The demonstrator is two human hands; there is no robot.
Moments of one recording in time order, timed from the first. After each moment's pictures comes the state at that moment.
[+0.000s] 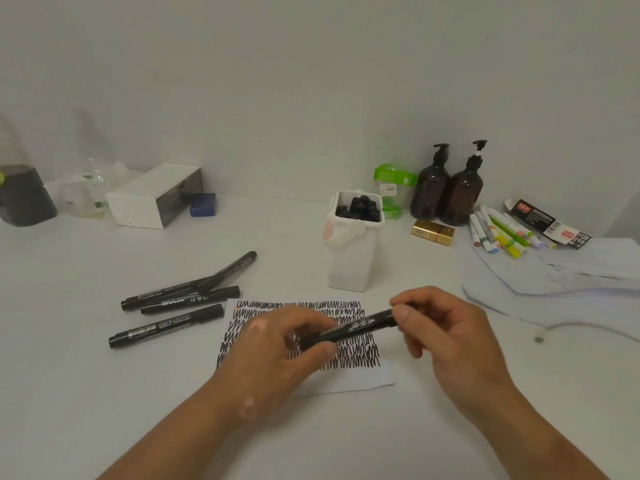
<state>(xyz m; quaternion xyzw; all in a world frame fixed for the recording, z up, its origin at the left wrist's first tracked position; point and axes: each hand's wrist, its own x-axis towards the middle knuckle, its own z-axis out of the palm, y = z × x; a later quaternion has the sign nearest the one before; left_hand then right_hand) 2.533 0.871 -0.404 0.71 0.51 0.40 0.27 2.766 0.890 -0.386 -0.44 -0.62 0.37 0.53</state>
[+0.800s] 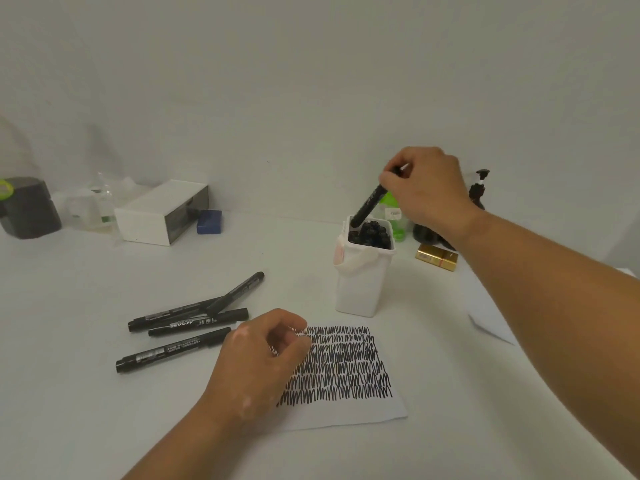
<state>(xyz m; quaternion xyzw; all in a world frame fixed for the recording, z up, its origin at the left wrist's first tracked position) 2.510 0.889 -0.406 0.61 0.59 0.46 0.25 2.721 1.055 -0.245 -0.55 -0.73 -0.01 0.41</state>
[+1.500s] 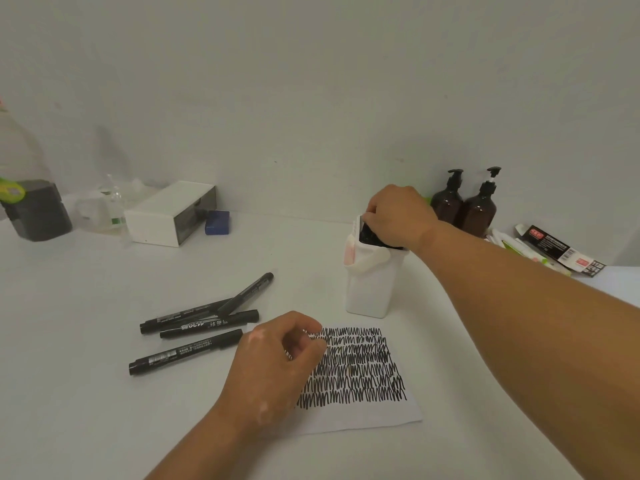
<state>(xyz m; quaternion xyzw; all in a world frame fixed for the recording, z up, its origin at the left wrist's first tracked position) 2.511 0.888 -0.407 0.62 0.59 0.46 0.25 2.692 1.086 -0.285 -0.61 -0.78 -0.10 0.12</state>
